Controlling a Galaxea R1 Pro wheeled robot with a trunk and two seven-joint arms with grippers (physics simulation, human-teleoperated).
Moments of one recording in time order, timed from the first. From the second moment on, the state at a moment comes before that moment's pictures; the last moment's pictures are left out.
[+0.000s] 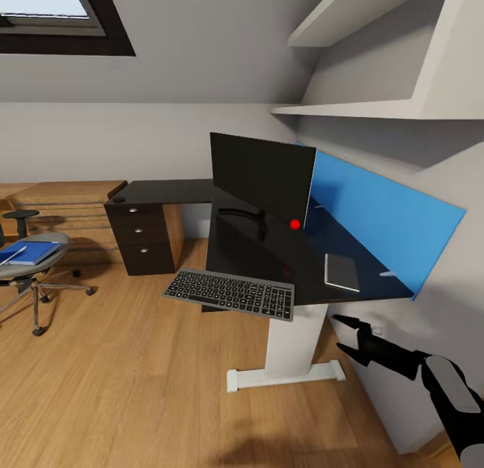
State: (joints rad) left arm 0.13 0.02 -0.08 -0.94 0.41 0.08 0.35; right arm -0.47 -0.29 -0.22 -0.93 -1.32 1.02 0.18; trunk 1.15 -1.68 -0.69
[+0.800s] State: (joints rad) left arm 0.13 0.02 -0.09 -0.94 0.41 0.01 0.35; right arm -0.47 -0.30 -0.19 -0.94 -1.27 1.02 0.18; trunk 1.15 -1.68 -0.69
